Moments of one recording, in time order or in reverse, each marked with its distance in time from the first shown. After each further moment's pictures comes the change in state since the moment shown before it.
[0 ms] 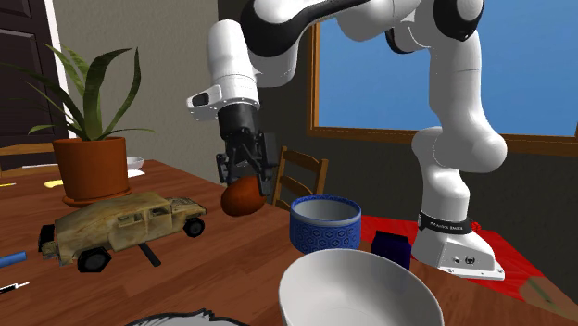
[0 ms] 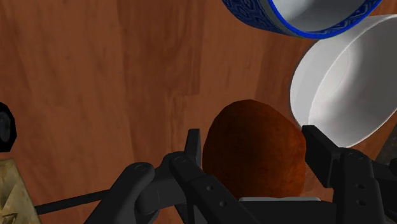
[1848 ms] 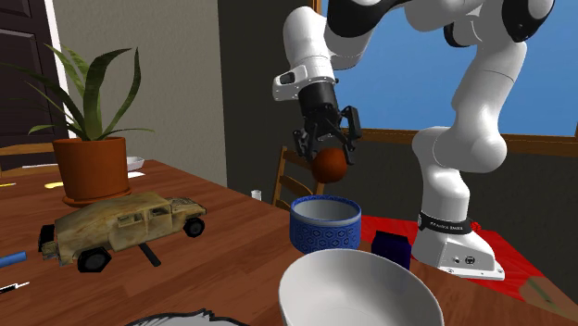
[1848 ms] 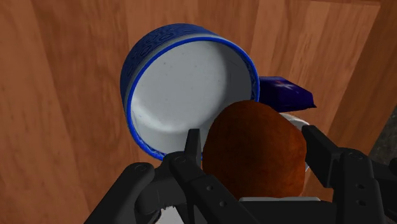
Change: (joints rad) arm -0.016 -0.525 -0.029 -0.454 0.045 -0.094 -0.038
